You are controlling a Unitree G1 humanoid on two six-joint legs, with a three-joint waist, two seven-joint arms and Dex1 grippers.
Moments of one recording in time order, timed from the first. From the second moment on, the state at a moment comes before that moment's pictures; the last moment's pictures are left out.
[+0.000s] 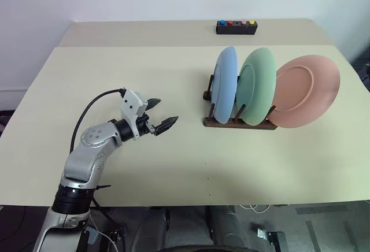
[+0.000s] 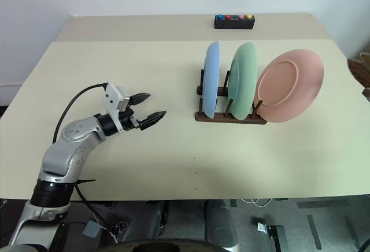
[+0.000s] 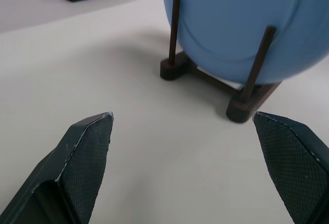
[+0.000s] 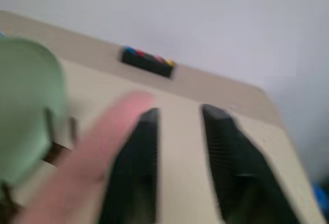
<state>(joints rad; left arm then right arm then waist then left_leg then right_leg) -0.31 0.48 -0.02 -0.20 -0.39 0.42 -0.73 -0.06 -0.98 -0.77 -0.14 0.61 0.50 0.62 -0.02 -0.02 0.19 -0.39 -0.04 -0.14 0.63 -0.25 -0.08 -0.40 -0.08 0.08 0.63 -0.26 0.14</state>
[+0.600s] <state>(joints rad) -0.23 0.58 -0.07 -0.37 -0.47 0.47 -0.91 -0.06 -0.96 -0.56 -0.22 0.42 0.40 0.67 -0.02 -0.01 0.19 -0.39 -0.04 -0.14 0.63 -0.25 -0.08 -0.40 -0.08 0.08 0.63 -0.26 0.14</state>
